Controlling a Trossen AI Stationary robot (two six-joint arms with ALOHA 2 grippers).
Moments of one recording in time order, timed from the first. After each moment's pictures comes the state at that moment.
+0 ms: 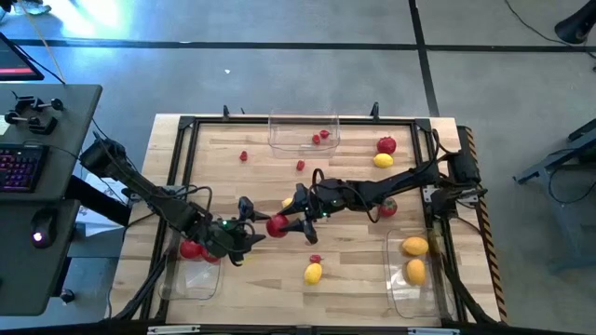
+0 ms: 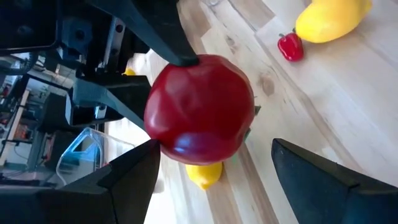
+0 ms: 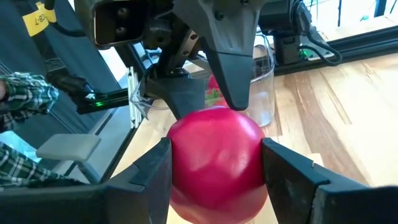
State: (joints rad) left arm -0.58 1.31 0.79 -0.21 -0.69 0.37; right arm 0.09 1.80 1.05 0.50 -0.19 0.28
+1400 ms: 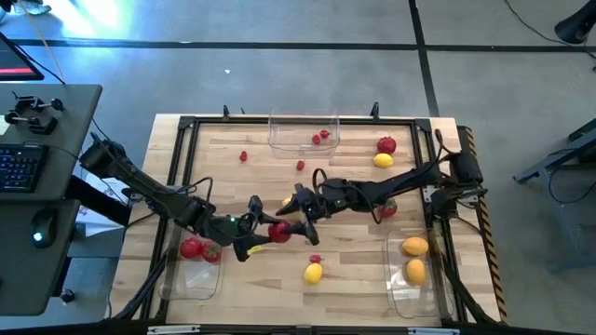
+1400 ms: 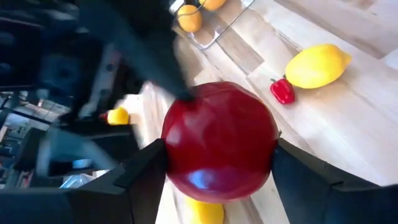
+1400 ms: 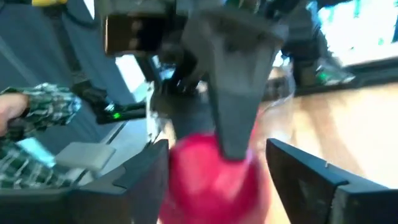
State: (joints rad) left arm -0.50 1.31 0.81 -0.07 -0.51 0.51; right arm 0.10 1.78 1.05 0.56 -0.21 0.26
